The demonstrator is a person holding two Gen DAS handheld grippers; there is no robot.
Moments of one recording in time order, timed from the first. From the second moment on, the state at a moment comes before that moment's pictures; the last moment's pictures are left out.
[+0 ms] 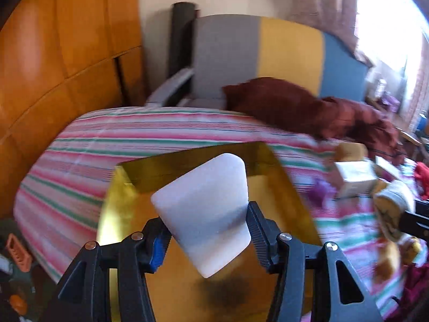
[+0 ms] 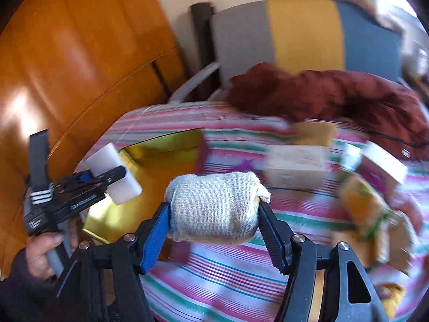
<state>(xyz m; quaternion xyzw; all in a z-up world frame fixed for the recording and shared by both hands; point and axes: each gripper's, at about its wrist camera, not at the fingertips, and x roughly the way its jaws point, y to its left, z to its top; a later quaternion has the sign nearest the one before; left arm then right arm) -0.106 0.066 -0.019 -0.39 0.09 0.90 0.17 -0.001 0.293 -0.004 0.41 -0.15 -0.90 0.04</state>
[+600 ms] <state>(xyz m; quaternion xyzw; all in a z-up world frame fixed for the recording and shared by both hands) -0.121 -0.008 0.002 -0.36 0.04 0.93 0.11 -0.106 0.193 -0.009 0.42 -0.16 -0.89 0.09</state>
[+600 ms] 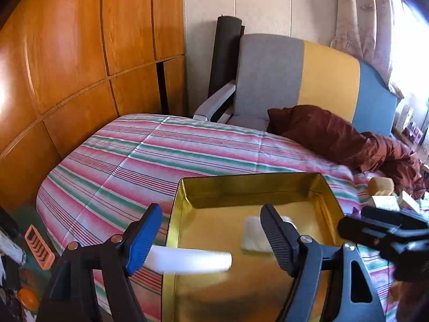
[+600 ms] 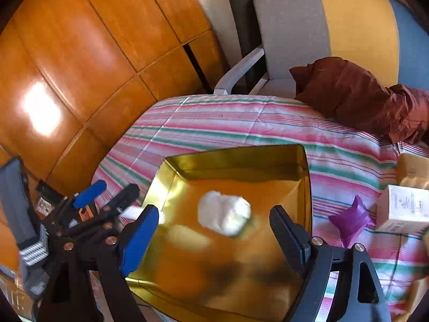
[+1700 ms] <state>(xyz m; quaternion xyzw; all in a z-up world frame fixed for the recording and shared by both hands) -0.031 0.035 0.000 -0.37 0.02 0.90 0.21 0.070 0.310 -0.039 0.41 -0.18 -0.89 -0.06</state>
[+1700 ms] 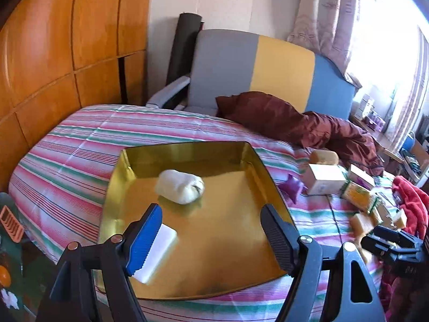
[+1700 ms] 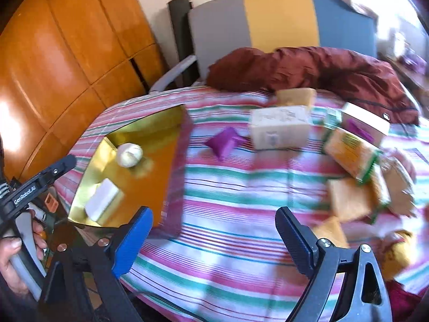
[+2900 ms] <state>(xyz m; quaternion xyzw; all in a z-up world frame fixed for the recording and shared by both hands) 0.075 0.266 -0.060 -0.39 0.22 0.72 0.53 0.144 0.474 -0.064 0.54 -0.22 -0.78 -0.21</state>
